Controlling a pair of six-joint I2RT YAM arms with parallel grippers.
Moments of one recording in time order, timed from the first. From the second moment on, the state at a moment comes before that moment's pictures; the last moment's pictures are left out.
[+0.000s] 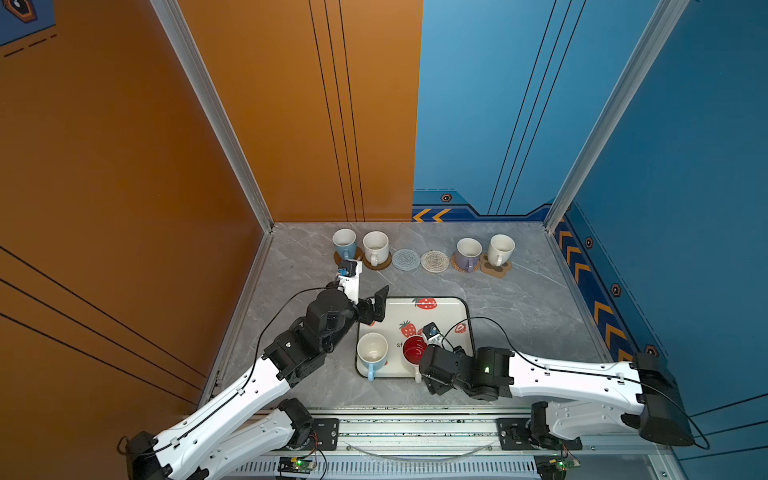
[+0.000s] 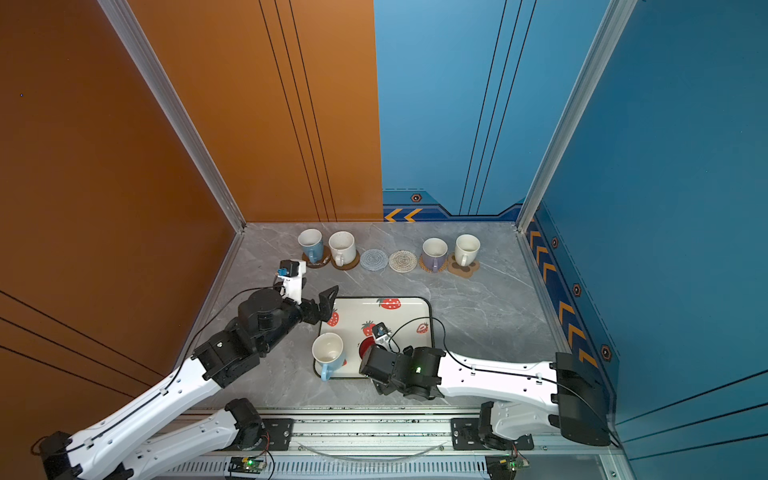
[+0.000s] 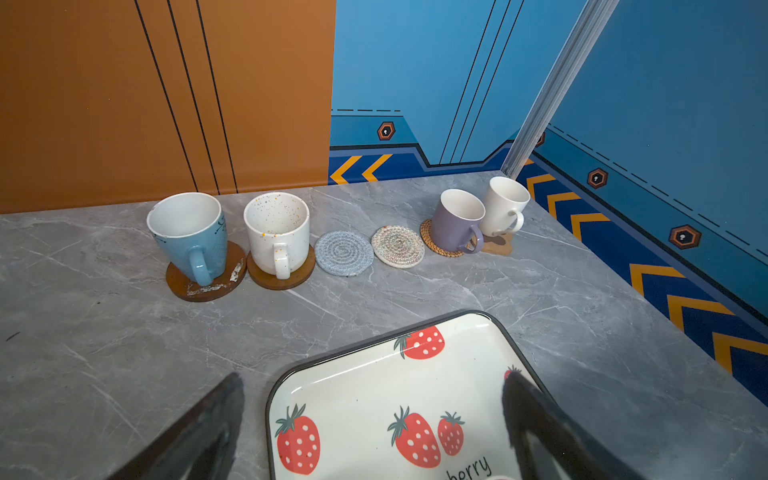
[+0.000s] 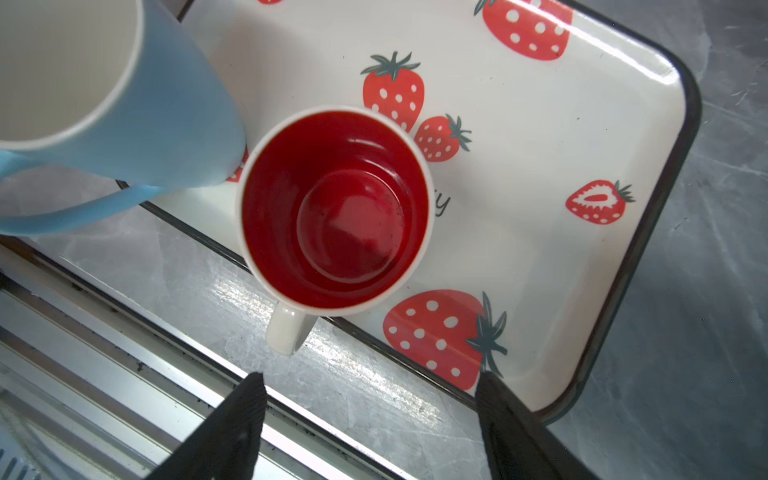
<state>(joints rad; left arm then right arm) -0.75 0.85 0.78 -0.23 -0.31 -0.29 1.30 1.31 0.90 -0.77 0.36 0.72</state>
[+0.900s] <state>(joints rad) -0.73 0.83 0.77 -0.21 -0.30 -0.29 1.32 1.52 0.93 -0.62 0.24 0.80</state>
